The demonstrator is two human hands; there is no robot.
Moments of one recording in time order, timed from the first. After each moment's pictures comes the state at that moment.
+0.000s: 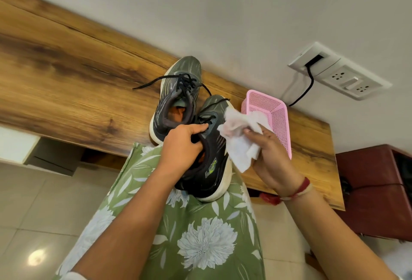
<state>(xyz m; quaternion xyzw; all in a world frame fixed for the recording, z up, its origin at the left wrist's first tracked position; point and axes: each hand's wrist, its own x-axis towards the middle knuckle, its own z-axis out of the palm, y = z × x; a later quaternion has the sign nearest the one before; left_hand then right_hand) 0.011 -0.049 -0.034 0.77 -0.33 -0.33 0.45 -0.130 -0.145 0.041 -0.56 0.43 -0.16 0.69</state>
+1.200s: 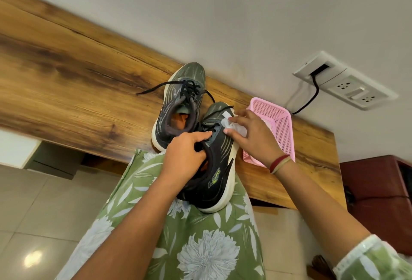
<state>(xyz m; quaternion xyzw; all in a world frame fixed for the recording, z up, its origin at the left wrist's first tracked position) 0.011 -0.050 -0.034 0.77 -0.33 -0.34 0.44 -0.101 -0.208 0.002 -0.93 0.34 0.02 0.17</state>
